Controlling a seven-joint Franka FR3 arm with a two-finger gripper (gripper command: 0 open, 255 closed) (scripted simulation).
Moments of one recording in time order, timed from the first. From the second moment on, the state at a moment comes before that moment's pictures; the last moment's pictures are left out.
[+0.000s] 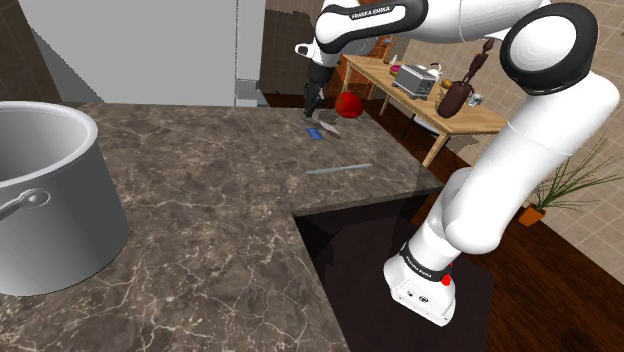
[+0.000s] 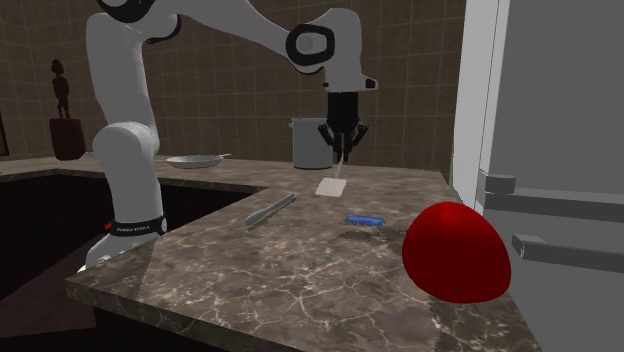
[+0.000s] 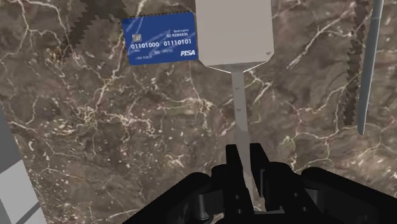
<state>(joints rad) 0.17 -0.04 -0.34 -2.05 0.05 2.03 -1.23</state>
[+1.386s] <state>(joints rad) 0.17 -0.07 -0.33 -1.80 0.04 1.75 -1.21</state>
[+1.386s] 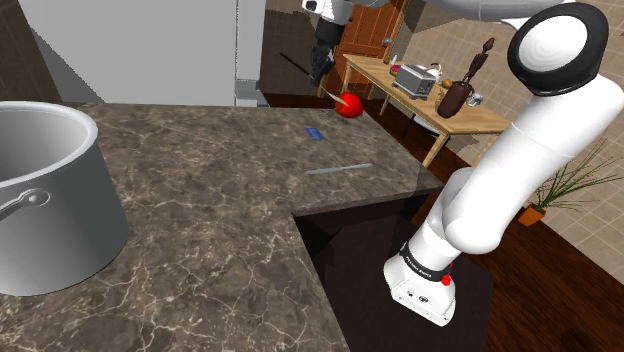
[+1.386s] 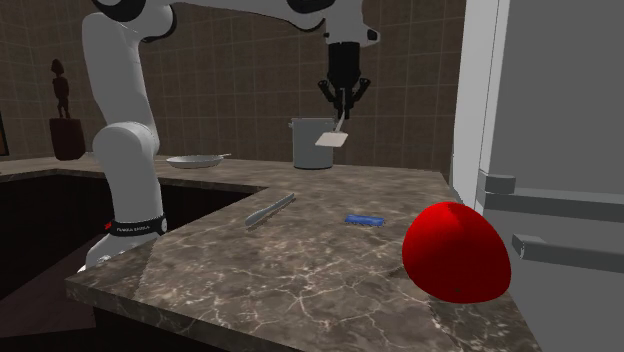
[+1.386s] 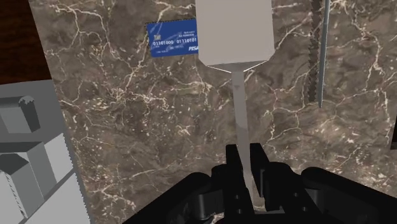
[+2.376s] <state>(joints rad) 0.17 -0.03 -0.34 -1.54 0.05 1.54 -1.21</state>
